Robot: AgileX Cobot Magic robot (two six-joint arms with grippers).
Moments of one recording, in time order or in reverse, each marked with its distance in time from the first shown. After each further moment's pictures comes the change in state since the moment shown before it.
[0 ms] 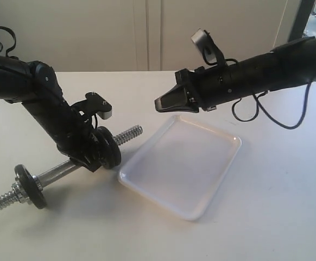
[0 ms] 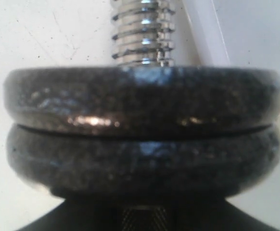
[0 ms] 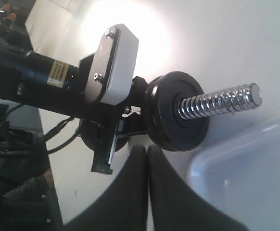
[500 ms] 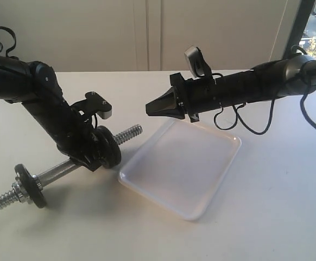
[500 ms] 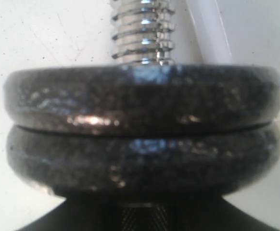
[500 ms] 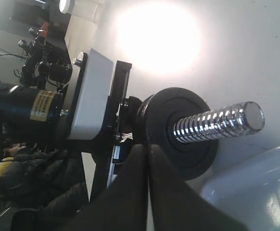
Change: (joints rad) left arm 0.000 0.000 0.000 0.004 -0.008 0.000; right arm 0.000 0.273 -0.184 0.131 0.123 0.032
